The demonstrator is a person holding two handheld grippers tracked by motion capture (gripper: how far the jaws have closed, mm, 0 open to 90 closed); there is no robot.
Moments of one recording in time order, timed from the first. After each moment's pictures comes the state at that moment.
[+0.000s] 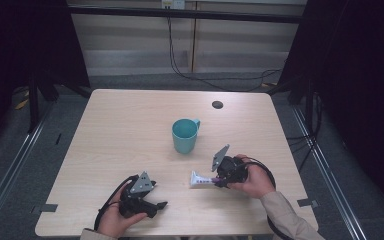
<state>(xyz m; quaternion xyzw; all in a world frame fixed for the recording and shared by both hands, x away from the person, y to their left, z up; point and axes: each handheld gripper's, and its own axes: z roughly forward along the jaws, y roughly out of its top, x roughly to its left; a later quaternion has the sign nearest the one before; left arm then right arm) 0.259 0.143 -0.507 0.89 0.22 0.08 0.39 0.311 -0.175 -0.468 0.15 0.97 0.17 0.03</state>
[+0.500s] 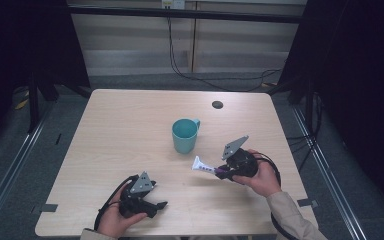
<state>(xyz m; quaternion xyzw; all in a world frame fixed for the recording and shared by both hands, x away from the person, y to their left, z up) 0.259 0.143 -0.507 0.89 0.22 0.08 0.39 0.314 -0.201 -0.447 0.20 0.94 0.28 0.04</state>
